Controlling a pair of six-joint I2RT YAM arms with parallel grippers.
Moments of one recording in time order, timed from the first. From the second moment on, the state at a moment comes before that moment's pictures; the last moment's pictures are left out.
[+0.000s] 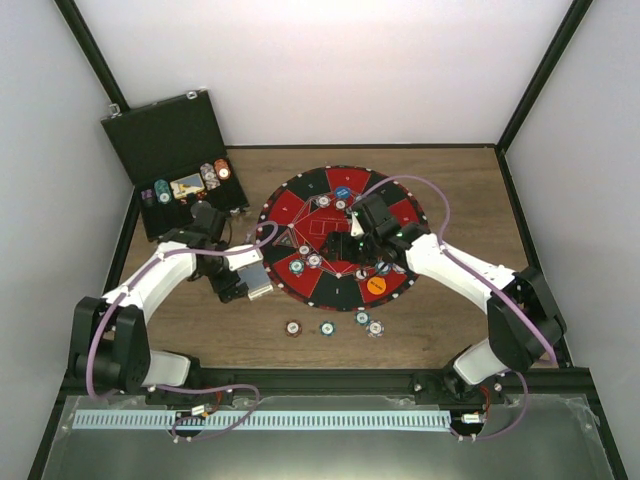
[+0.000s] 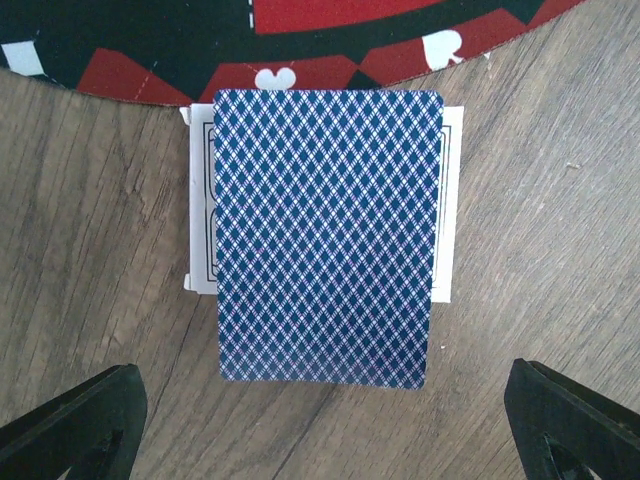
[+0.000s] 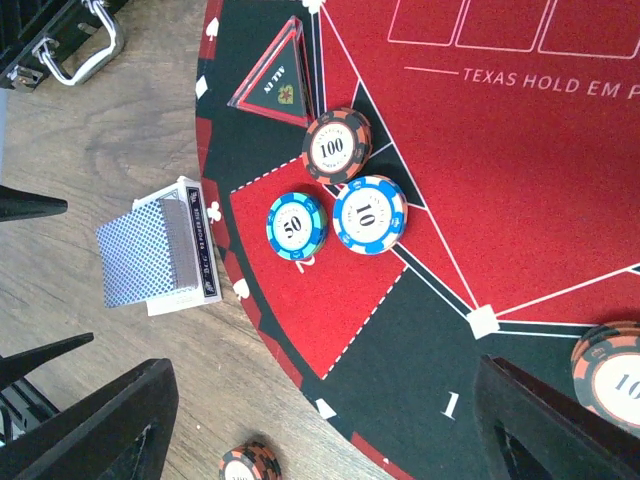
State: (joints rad) left arm -0.23 1.37 0.88 -0.84 0.20 0.85; right arm 0.65 1.50 1.05 -0.43 -0.27 0.63
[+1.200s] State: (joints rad) left arm -0.26 1.45 0.84 -0.76 0.15 0.84; right arm 0.68 1.44 1.04 -0.44 -0.27 0.62
